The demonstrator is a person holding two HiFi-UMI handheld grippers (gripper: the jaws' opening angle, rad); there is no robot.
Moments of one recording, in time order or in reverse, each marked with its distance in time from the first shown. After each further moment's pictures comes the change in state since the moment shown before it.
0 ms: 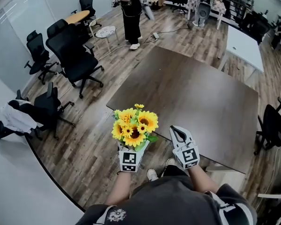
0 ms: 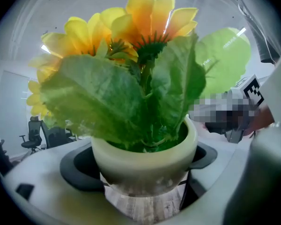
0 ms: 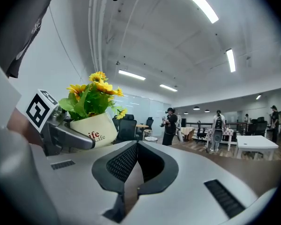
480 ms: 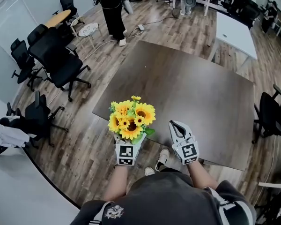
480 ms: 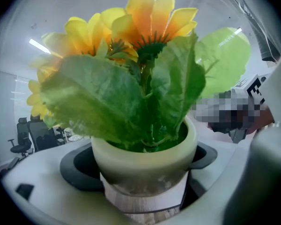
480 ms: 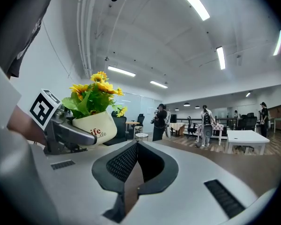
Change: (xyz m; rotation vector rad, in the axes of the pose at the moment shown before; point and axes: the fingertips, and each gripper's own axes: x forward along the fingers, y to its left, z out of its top) left arm 0.124 -0.017 0.008 0.036 0.019 -0.103; right arm 0.023 -0.106 -0.037 0.045 0.037 -0.108
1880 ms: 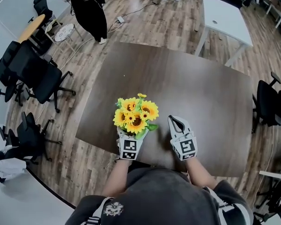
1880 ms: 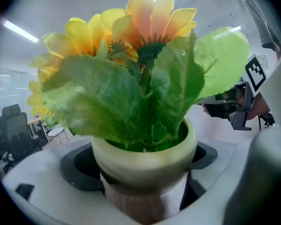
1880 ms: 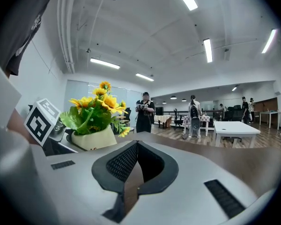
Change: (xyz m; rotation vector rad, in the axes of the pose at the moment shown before) left arm 0.264 -0.032 -0.045 0.028 0.145 -0.193; right arm 0.110 -0.200 -0.063 0.068 0.080 -0.139
